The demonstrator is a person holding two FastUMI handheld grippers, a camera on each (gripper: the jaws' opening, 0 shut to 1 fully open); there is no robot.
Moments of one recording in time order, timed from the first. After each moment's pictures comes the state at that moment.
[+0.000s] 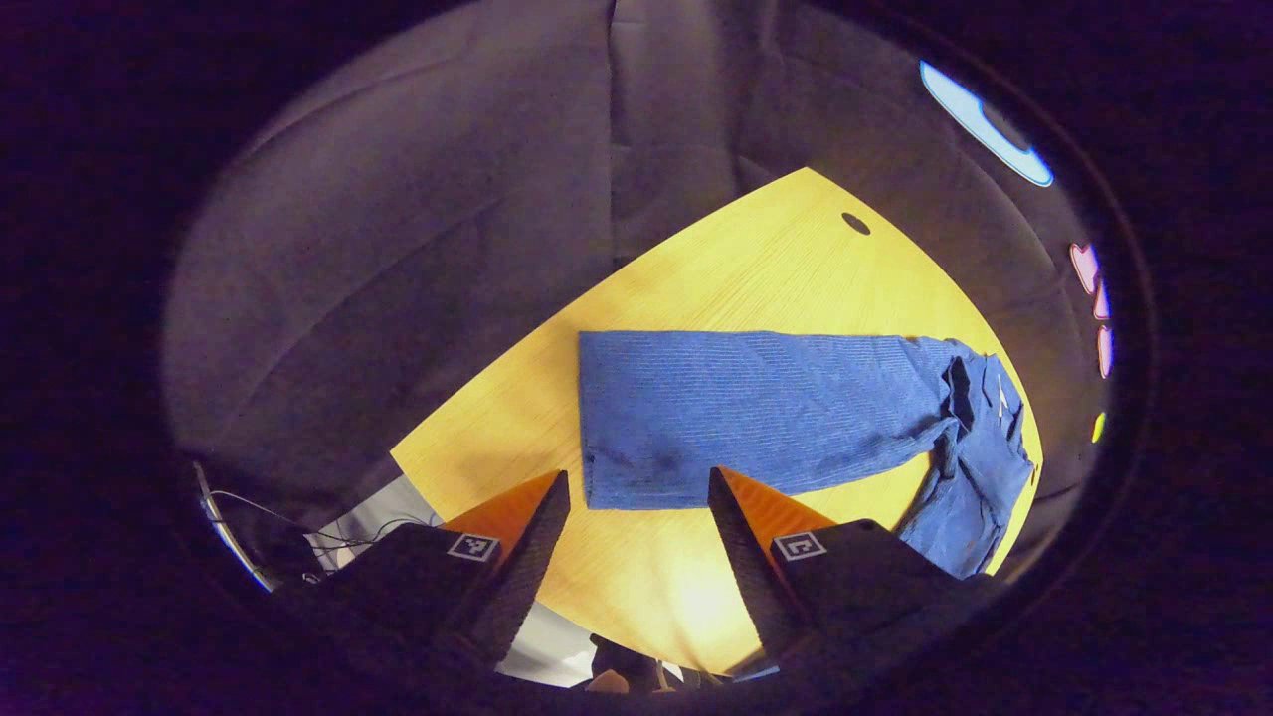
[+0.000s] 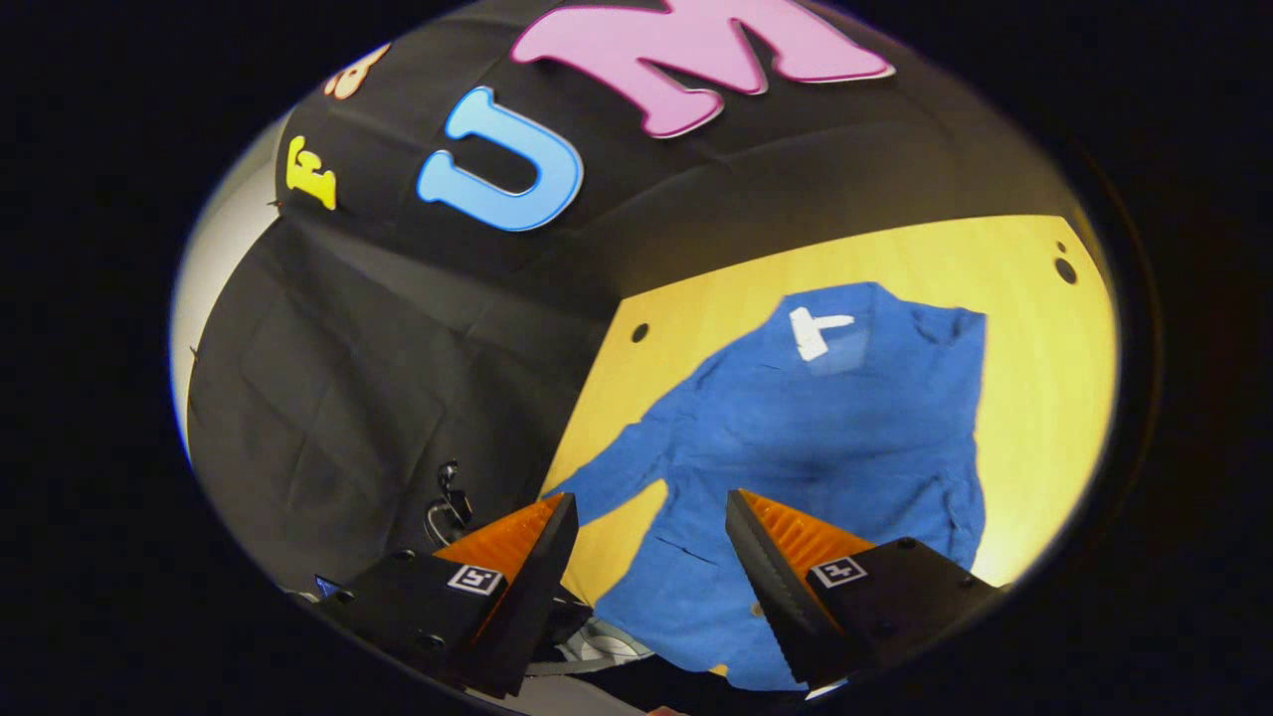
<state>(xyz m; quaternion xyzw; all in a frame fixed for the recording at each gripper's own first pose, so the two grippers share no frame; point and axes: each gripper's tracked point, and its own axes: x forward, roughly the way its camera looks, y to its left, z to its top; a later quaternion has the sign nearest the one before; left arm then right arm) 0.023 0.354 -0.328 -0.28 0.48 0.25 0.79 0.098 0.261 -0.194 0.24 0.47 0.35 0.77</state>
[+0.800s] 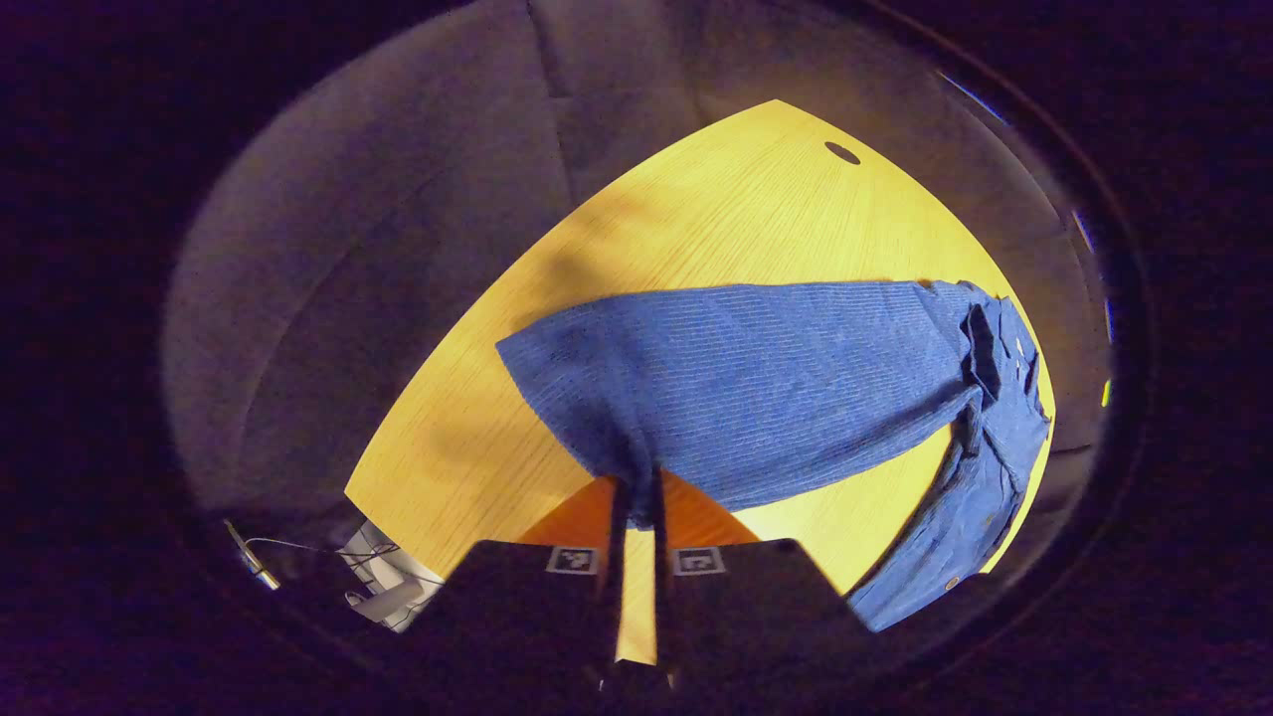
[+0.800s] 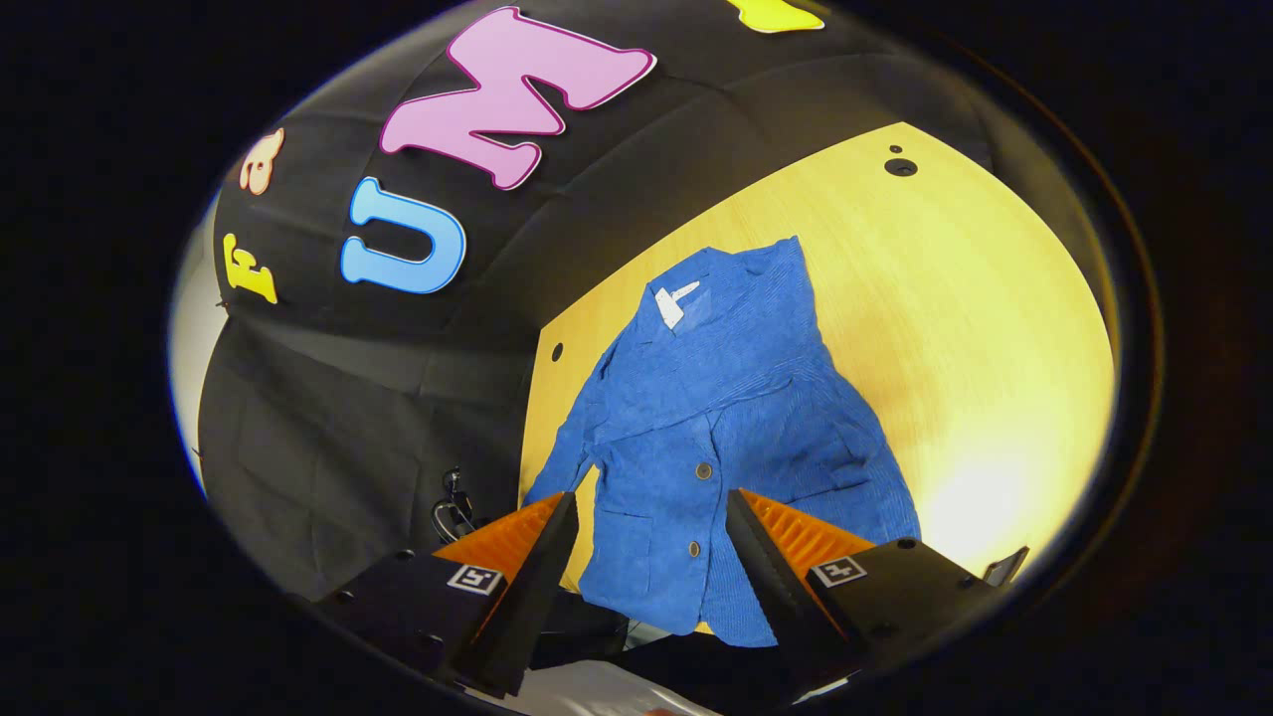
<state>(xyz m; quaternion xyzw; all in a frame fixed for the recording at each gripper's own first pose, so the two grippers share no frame) 0.052 0.346 -0.346 -0.25 0.56 0.19 0.76 0.055 0.159 -0.219 0.33 0.50 0.24 0.76</state>
